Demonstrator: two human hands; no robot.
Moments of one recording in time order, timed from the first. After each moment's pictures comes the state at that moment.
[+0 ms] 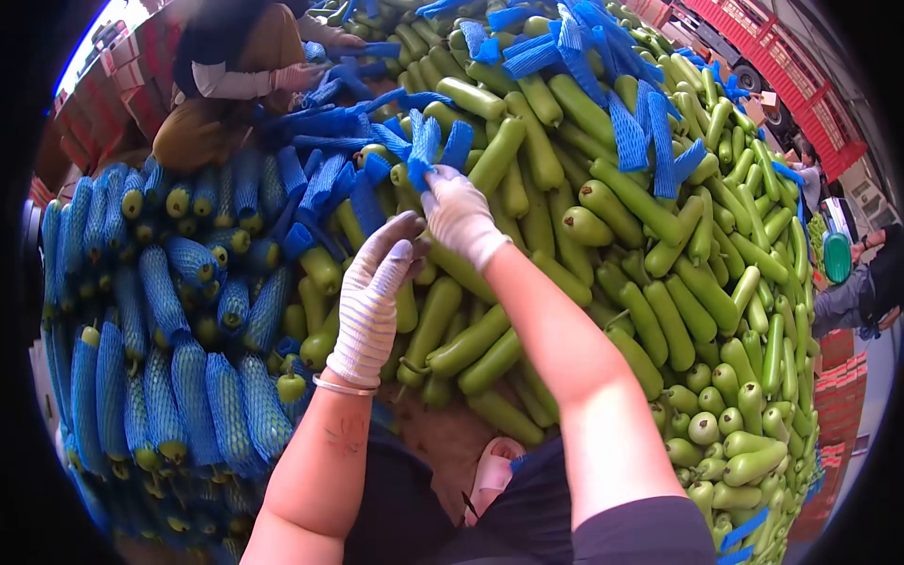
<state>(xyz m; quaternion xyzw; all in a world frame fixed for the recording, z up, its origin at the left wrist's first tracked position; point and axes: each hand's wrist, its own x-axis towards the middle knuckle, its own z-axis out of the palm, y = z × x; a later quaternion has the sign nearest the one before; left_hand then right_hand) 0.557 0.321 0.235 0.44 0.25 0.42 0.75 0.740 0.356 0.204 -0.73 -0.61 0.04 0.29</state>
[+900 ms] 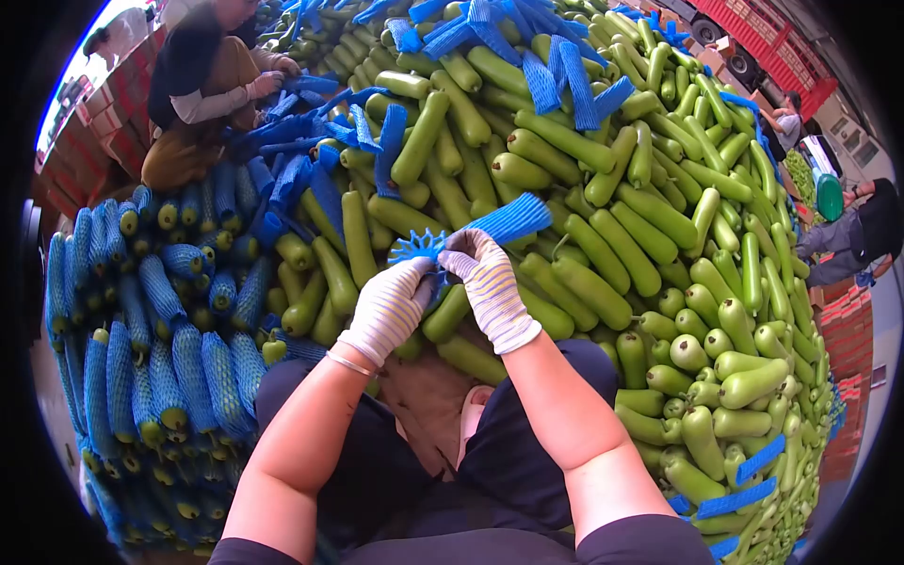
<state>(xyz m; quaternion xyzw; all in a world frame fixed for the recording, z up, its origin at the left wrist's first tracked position) 0.556 0.223 0.217 0.90 0.16 0.27 0.30 0.687 0.123 0.228 -0.58 -0.22 0.38 0.69</state>
